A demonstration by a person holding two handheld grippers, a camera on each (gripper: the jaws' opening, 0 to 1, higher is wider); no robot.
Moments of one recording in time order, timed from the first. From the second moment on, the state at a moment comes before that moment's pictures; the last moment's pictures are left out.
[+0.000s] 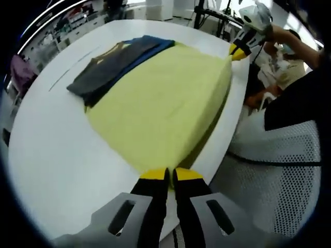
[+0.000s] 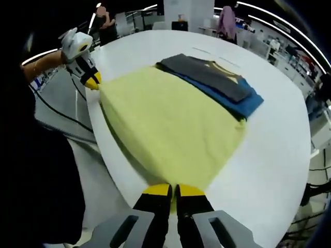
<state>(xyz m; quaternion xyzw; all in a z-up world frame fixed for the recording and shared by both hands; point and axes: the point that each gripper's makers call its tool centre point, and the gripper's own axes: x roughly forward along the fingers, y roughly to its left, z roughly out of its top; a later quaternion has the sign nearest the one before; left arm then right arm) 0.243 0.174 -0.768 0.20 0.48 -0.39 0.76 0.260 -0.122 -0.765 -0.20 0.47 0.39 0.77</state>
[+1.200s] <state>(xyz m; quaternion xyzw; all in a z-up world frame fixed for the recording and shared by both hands) 0.229 0.179 -0.730 0.18 0.52 -0.39 0.74 0.246 -0.117 -0.712 -0.21 0.49 0.40 0.75</state>
